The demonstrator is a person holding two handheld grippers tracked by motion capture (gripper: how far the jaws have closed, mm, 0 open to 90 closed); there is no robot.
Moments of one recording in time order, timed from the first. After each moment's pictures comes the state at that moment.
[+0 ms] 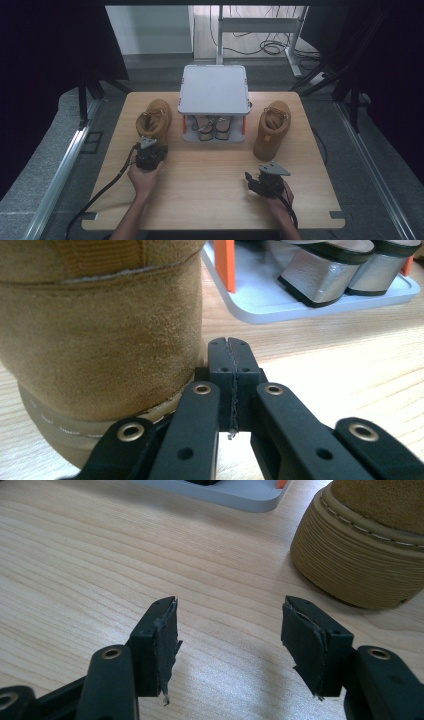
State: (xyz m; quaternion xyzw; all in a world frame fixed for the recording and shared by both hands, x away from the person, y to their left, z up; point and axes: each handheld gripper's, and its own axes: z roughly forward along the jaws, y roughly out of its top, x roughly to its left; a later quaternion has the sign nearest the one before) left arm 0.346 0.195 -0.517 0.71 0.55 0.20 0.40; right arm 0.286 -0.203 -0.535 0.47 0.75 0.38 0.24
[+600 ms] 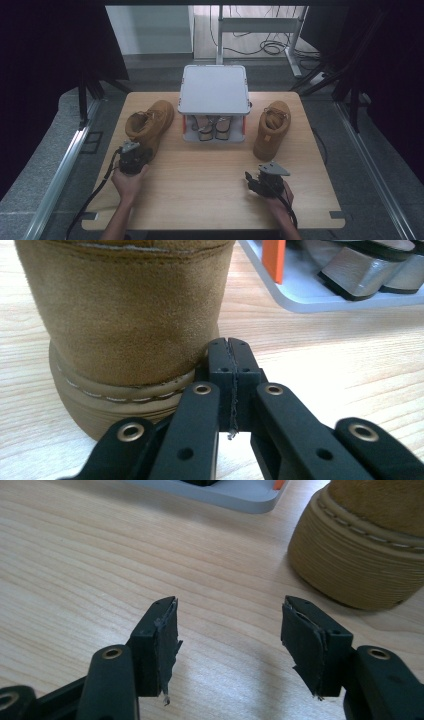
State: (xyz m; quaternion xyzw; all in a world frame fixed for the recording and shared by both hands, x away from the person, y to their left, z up) left arm 0.332 0.239 -0.517 0.69 0.57 0.21 0.40; right arm 0.286 -0.203 -0.535 0.47 0.75 0.38 0.25
